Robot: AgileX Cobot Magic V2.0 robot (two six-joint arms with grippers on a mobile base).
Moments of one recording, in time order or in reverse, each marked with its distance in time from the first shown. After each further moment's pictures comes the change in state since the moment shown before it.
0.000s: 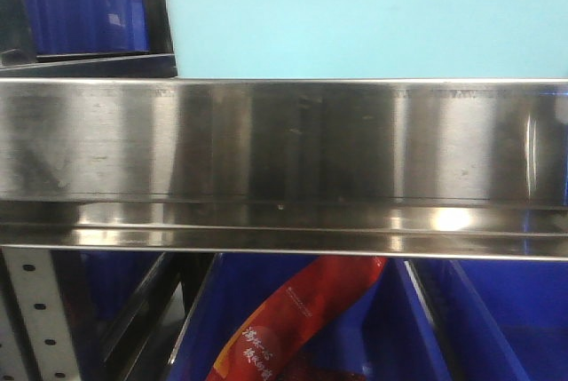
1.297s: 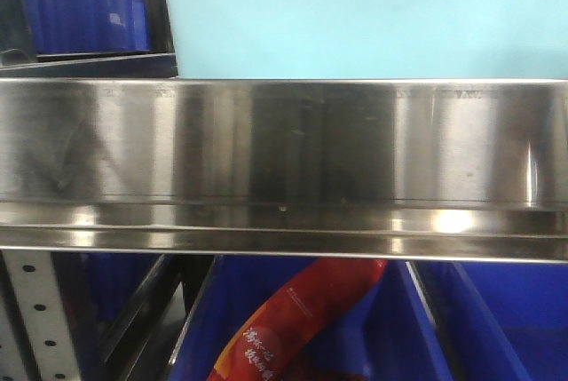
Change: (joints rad) left arm -0.463 0.547 -0.717 0.055 0.387 0.053; right arm 0.087 0.461 -0.596 0.003 0.293 -0.003
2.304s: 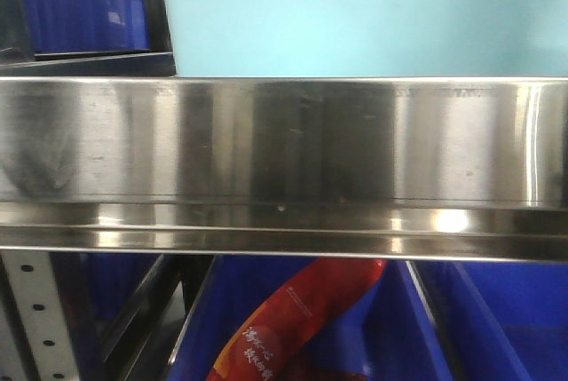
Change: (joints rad) left arm -0.072 1.218 -1.257 0.027 0.786 -0.242; right arm 0.075 0.907 -0.992 -0.018 0.803 0.105
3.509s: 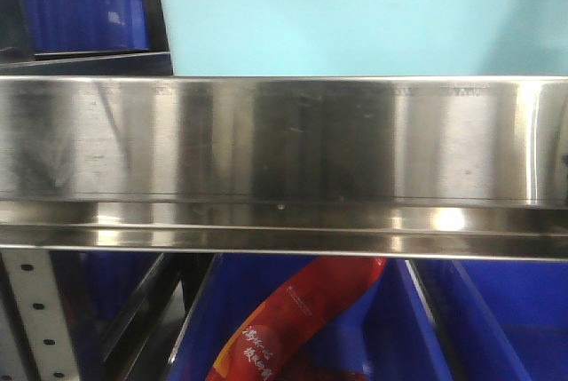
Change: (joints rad) left arm 0.048 0.205 -0.028 -0.002 0.042 -0.065; right arm 0.000 0.362 -0.068 -0.043 0.017 0.020
